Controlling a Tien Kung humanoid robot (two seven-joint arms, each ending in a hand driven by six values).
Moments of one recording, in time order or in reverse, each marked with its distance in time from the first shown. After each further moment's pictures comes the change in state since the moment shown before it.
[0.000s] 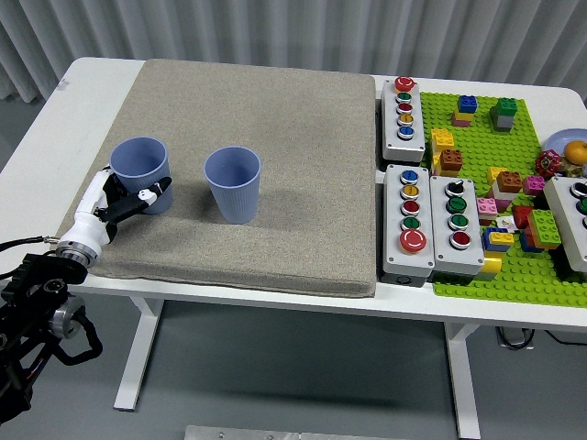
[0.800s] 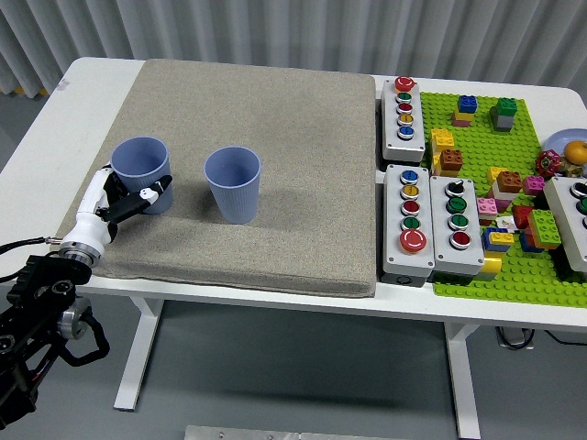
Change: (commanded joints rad) left arm 0.004 -0.013 0.016 -0.015 0.014 0.087 -0.017; right arm -0.002 0.000 0.001 0.000 -0.004 0.002 -0.001
